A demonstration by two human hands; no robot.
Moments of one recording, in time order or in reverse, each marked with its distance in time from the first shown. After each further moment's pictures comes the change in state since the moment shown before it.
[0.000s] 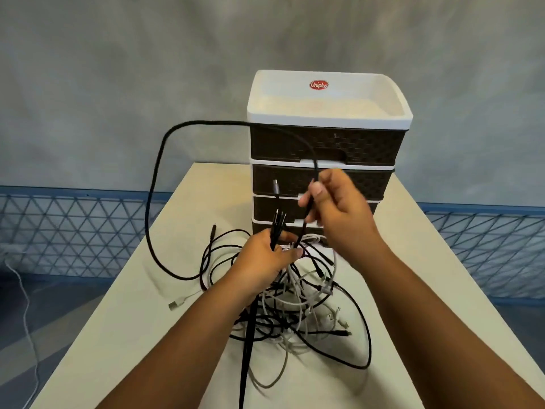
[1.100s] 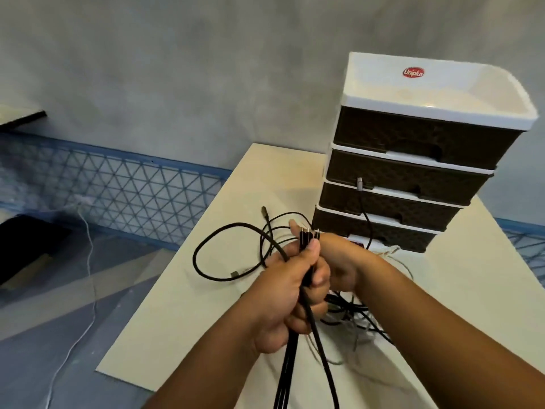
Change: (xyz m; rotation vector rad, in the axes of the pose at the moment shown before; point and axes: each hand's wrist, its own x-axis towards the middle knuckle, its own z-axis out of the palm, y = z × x) left_hand -0.104 -0.012 -0.055 -0.723 -0.233 -0.205; right_hand -0.013 0.027 0.121 0.404 -0.901 0.942
